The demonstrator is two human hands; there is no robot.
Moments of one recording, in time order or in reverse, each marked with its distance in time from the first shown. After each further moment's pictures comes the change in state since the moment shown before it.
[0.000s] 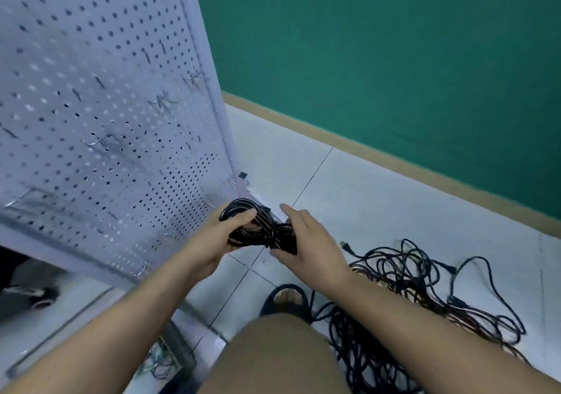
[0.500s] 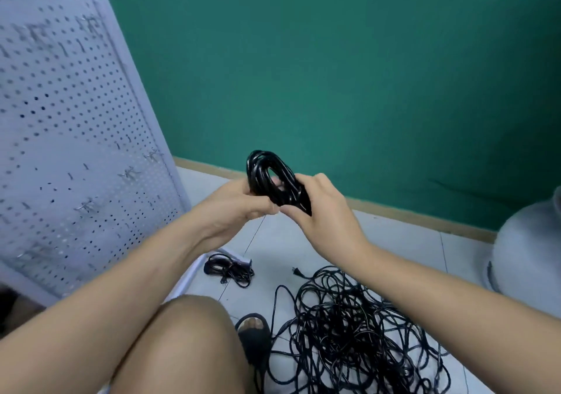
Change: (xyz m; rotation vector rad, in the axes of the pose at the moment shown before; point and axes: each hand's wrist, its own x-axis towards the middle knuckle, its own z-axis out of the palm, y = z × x) left_hand -0.144 0.169 0.170 0.305 -0.442 0.315; right_hand -0.092 -0.064 -0.237 0.010 0.413 0.092
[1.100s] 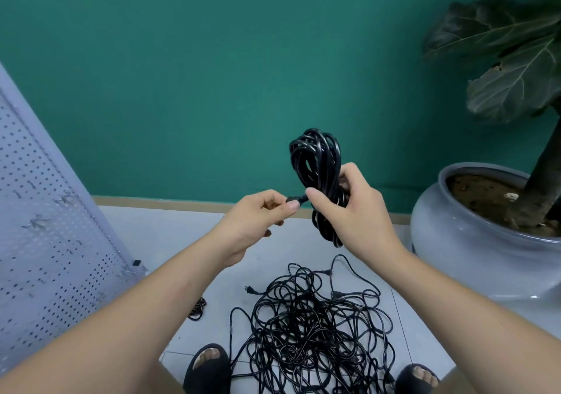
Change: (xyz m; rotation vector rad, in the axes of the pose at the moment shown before) left_hand 0.025 0.030 0.144 0.219 -0.107 0.010; right_hand -0.078 0.020 -0.153 0.241 0.377 0.293
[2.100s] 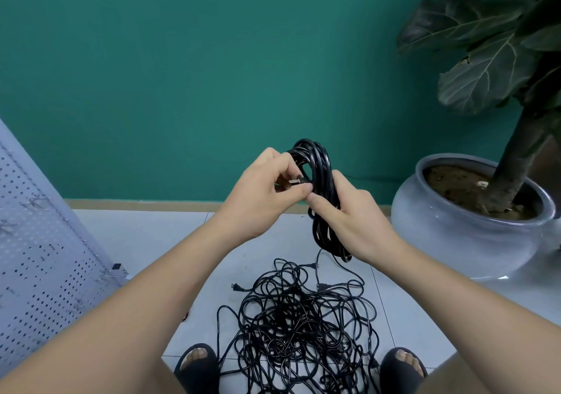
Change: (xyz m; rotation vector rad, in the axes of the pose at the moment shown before) left_hand -0.006 0.045 0.030 0.358 0.096 0.533; right_hand -0.013 0.013 -0.031 -0.173 -0.198 0.010
